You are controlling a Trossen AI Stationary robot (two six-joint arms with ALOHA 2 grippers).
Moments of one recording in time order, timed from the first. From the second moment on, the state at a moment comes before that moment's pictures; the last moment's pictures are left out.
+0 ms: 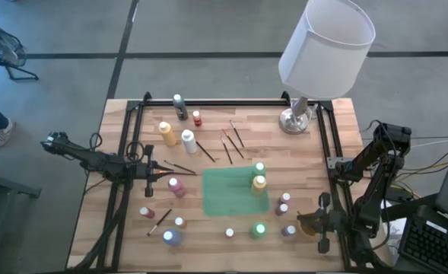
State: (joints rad) left arm -0.40 0.19 0.02 0.04 -0.43 0.23; right arm 1.32 1.42 0.62 -0.19 1.44 1.12
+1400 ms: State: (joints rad) left arm -0.40 0.19 0.02 0.04 -0.43 0.23; right arm 1.37 1.41 0.62 -0.19 1.33 1.13
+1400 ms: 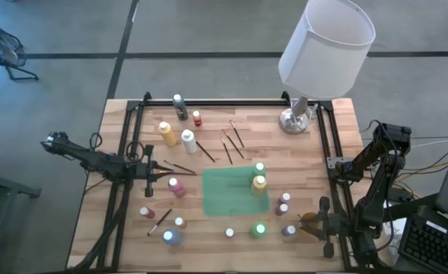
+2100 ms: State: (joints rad) left arm -0.40 0.19 0.02 0.05 -0.43 0.23; right arm 1.27 1.05 0.70 -0.19 1.44 0.66
